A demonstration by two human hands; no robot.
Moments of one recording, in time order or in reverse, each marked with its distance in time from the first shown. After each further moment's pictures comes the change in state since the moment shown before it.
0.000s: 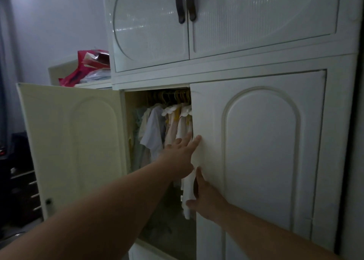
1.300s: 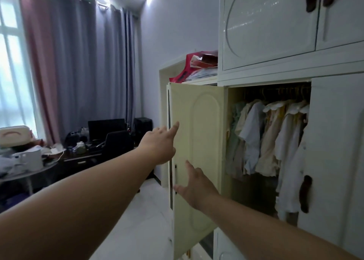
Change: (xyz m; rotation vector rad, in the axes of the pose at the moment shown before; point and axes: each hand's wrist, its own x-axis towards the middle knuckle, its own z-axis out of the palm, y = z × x) left_hand -0.248 -0.205 -0.142 0.445 -0.015 -0.567; right_hand -0.040 -0.266 0.145 0.037 -0.195 -0.356
